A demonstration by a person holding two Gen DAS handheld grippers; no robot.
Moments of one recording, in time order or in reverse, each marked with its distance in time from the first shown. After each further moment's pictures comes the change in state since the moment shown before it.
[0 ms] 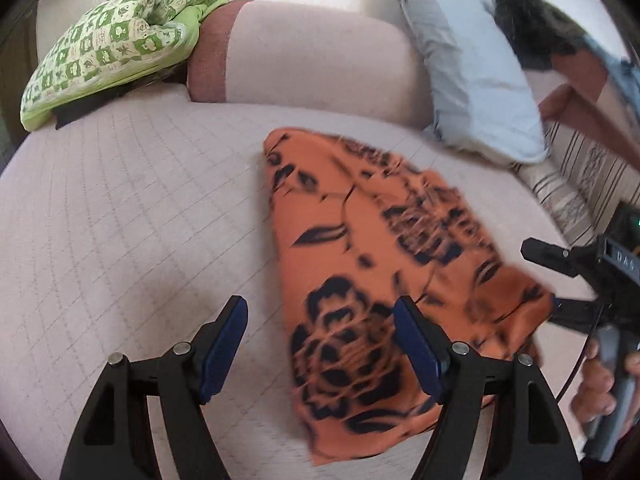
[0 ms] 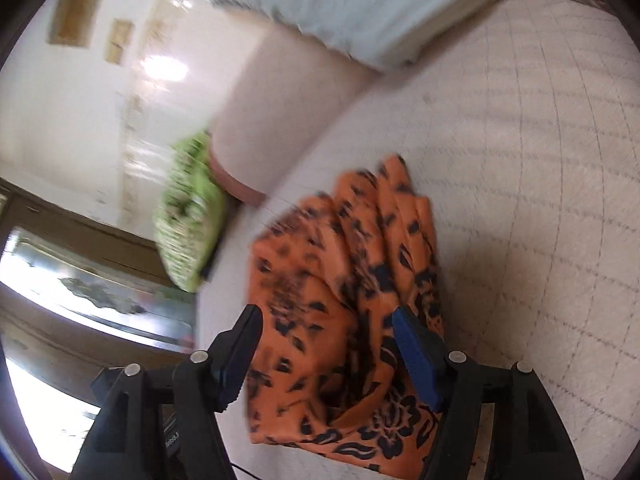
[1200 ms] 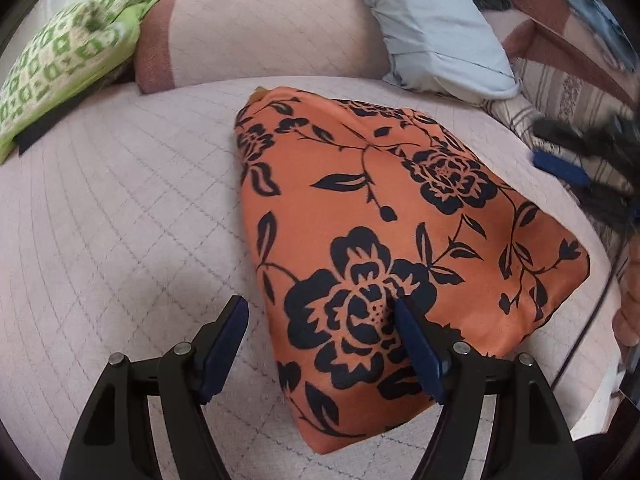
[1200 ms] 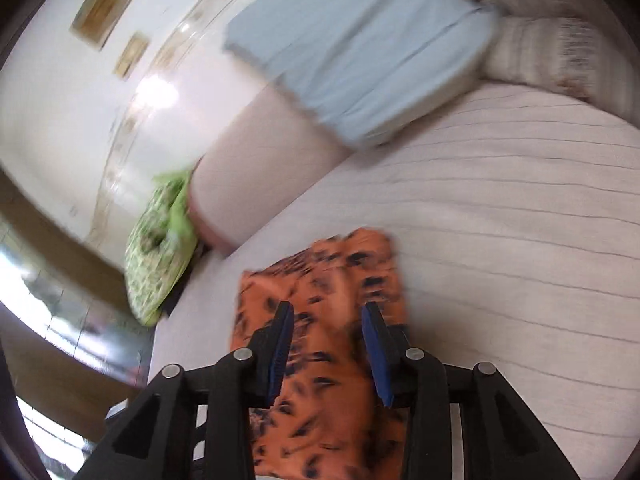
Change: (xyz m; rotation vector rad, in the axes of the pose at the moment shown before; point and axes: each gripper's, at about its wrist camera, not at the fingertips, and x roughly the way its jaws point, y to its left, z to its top) left arm 0.018 -0.022 -0.020 0.172 0.076 -0.060; right arm -0.055 0.024 -0.013 -0.147 -0.242 -0.104
